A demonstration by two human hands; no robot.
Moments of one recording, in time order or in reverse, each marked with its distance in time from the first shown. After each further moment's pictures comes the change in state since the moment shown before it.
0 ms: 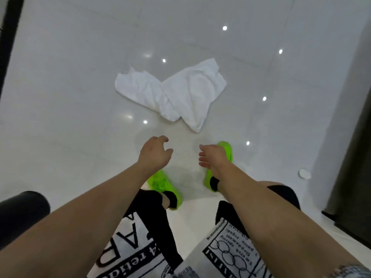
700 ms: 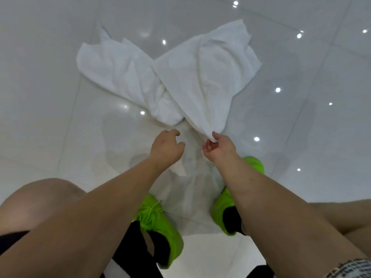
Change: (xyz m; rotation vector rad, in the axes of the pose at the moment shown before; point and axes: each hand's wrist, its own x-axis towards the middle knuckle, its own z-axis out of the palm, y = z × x) left_hand 0.271 -0.054 0.153 -0.047 -0.045 -0.039; right_hand 0.316 -0.005 0.064 0.810 0.061 0.280
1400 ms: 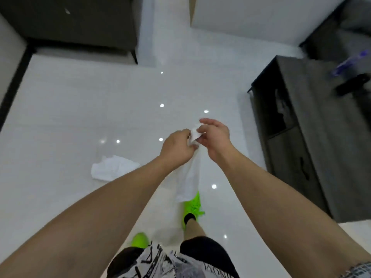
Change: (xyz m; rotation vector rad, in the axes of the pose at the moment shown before) left_hand -0.461 0.279 -0.314 0.012 0.126 0.817; right_hand -0.680 -0.060 -0.083 -0.176 -0.242 -0.938
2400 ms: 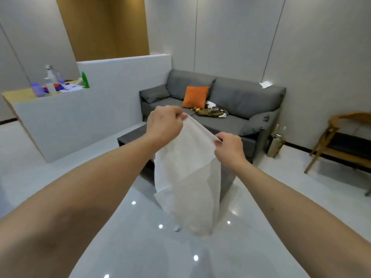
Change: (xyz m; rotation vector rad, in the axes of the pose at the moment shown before) left_hand -0.261 0.544 0.170 0.218 0.154 1.067; right_hand -0.363 -0.077 -0.554 -0.696 1.015 -0.580
